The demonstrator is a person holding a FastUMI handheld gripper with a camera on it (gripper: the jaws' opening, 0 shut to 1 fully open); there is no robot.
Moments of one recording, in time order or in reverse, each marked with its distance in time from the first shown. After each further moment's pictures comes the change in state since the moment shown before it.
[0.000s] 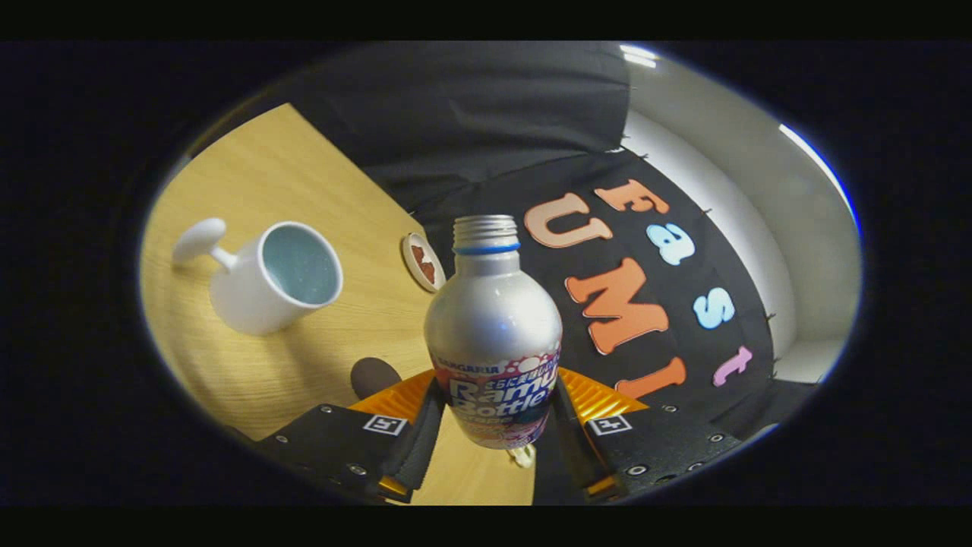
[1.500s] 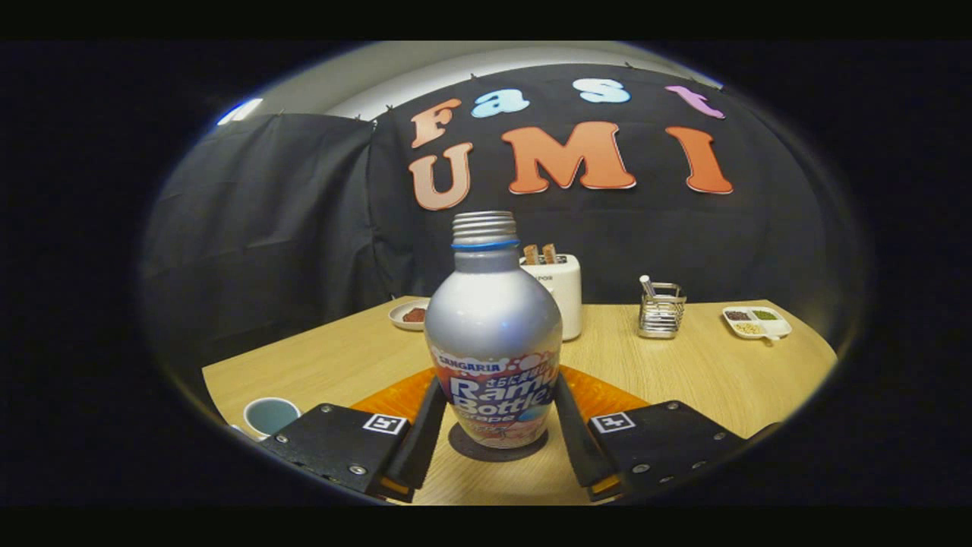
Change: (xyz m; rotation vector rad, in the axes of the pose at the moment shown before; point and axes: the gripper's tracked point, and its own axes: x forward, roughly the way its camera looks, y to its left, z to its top) arm 0.075 0.056 -0.069 1.153 0.180 0.230
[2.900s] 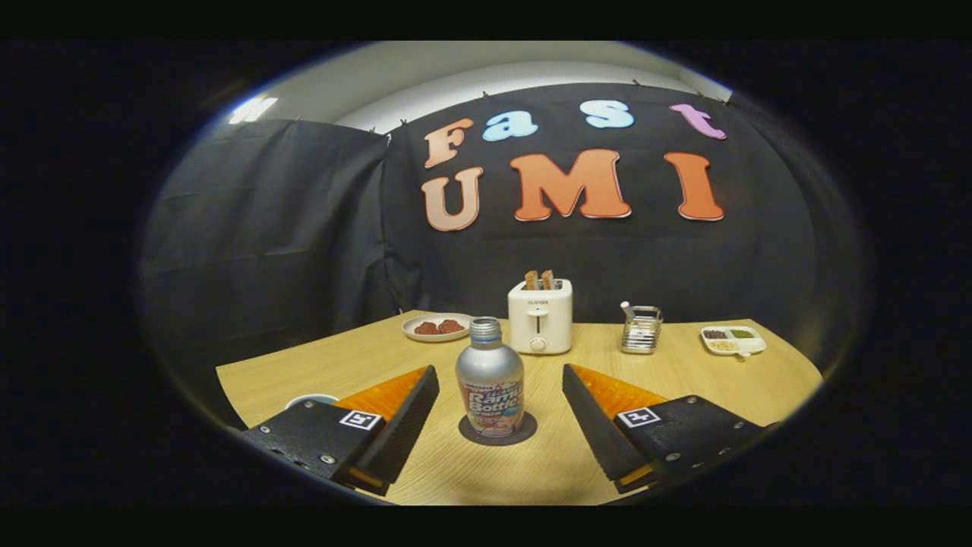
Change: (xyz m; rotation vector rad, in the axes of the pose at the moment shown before) arm -0.093 -0.006 0.061 -0.031 -0.150 -0.009
